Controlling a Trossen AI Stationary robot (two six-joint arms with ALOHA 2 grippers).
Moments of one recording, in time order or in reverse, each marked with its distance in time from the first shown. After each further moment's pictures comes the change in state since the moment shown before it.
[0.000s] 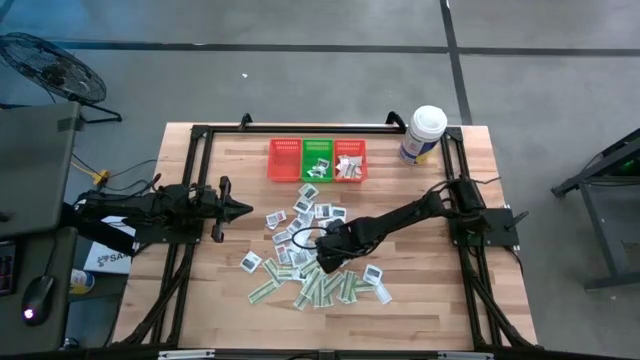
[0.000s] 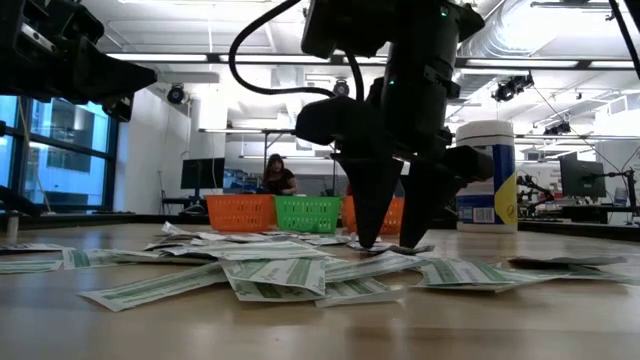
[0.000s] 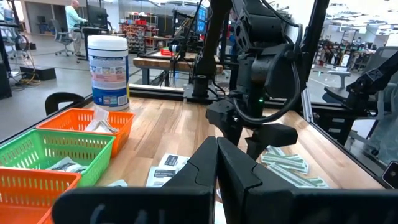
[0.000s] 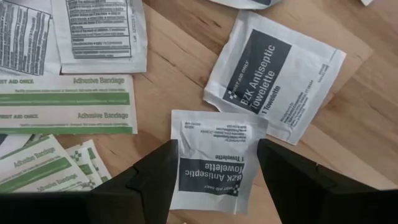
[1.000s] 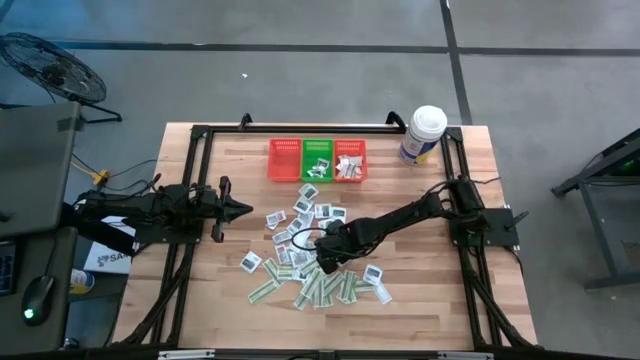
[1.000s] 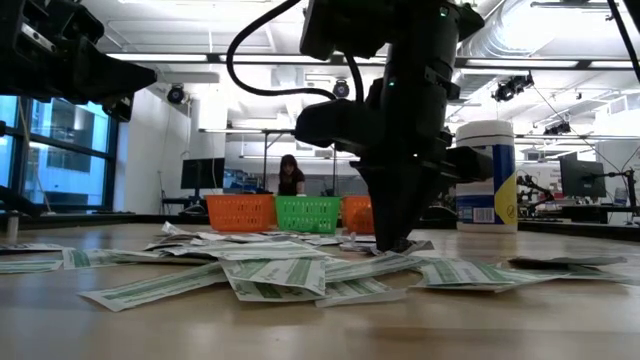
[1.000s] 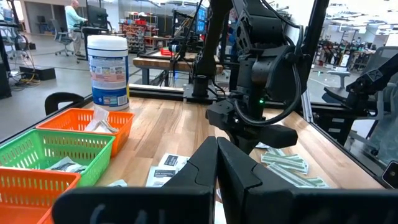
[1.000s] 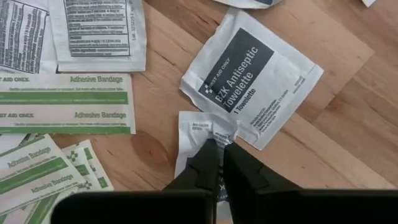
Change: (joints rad) left arm 0.000 0.000 0.000 0.000 0.001 0.000; right arm 0.007 0.039 -0.002 -0.023 0.014 -0.010
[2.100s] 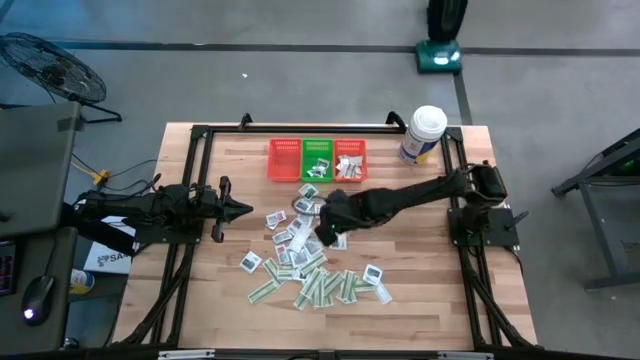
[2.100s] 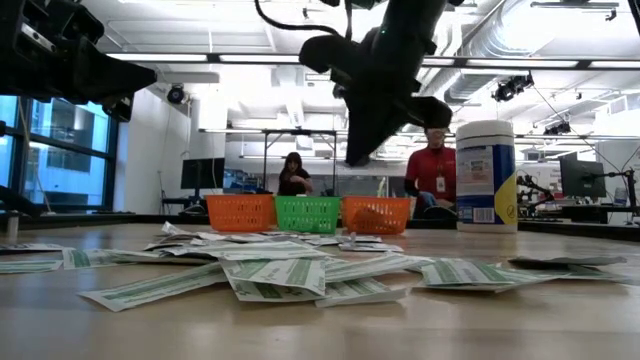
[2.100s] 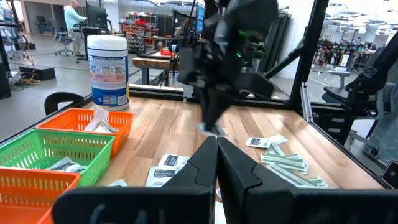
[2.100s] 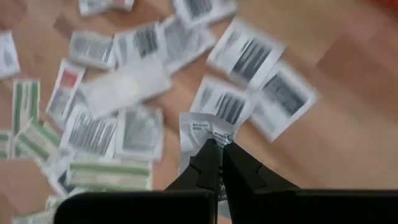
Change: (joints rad) left arm 0.000 0.000 0.000 0.000 0.000 0.000; right arm -0.125 -0.262 0.006 0.000 0.158 -0.206
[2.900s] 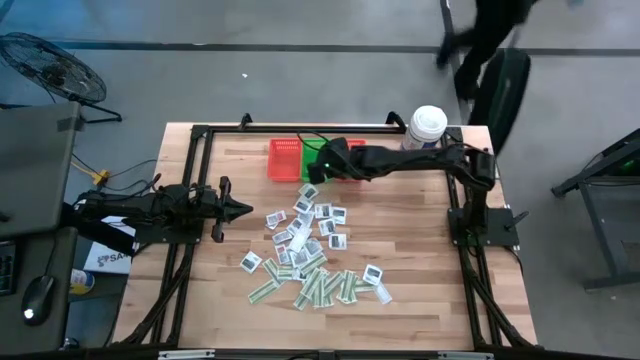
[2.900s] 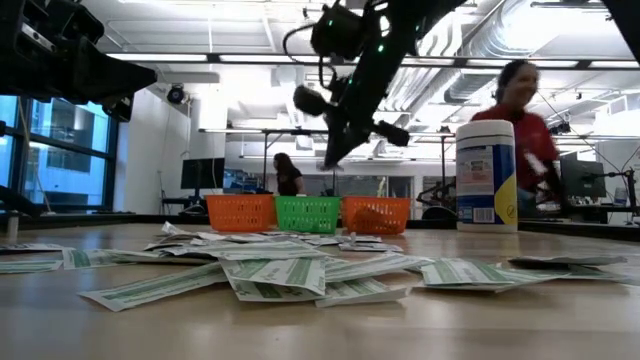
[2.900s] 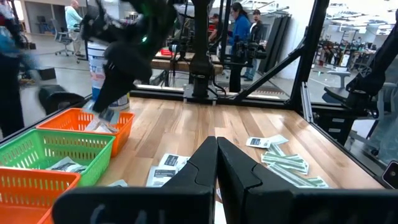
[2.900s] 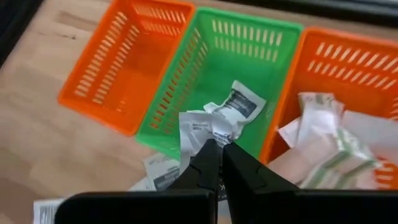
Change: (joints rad) left arm 0.000 0.000 0.000 0.000 -0.001 0.000; right arm -0.333 0.045 0.028 0.227 0.124 -0.058
